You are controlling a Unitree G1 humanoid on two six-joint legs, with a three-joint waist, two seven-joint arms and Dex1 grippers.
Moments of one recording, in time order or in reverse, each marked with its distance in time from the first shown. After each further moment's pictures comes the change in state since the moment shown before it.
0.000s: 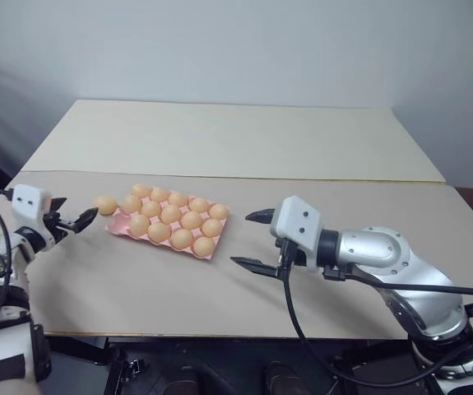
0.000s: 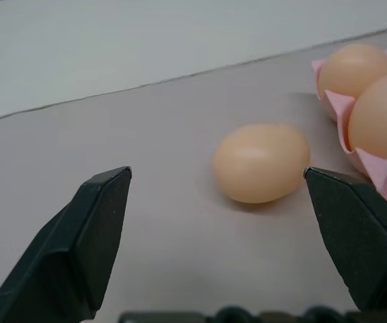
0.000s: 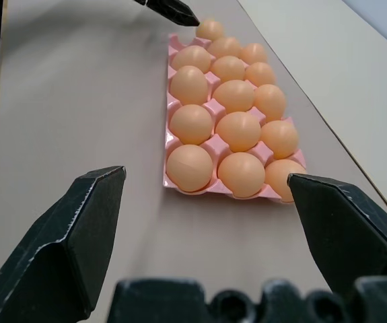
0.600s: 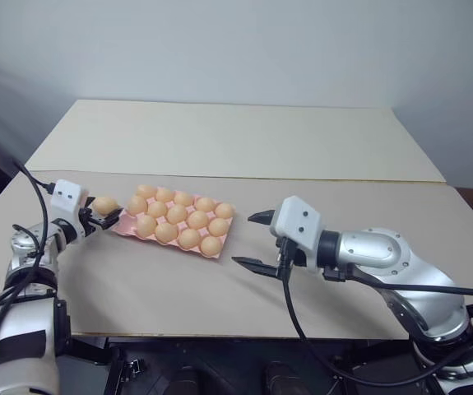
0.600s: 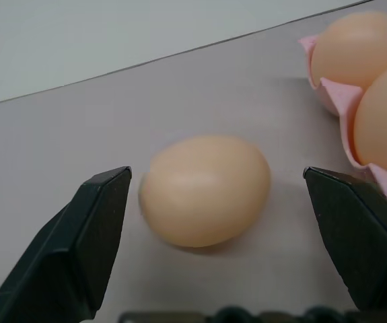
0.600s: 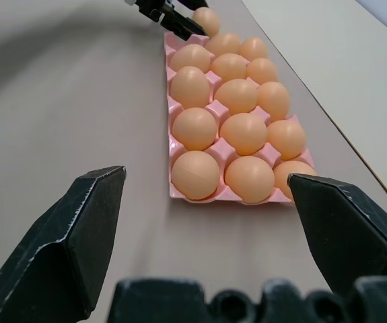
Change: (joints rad) left arm -0.146 -0.085 -0.060 0.159 0.085 -0.031 0.084; right arm -0.001 -0.002 -0.004 -0.011 0.012 0.040 -0.027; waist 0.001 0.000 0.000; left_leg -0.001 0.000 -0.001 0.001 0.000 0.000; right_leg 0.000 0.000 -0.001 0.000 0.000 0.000
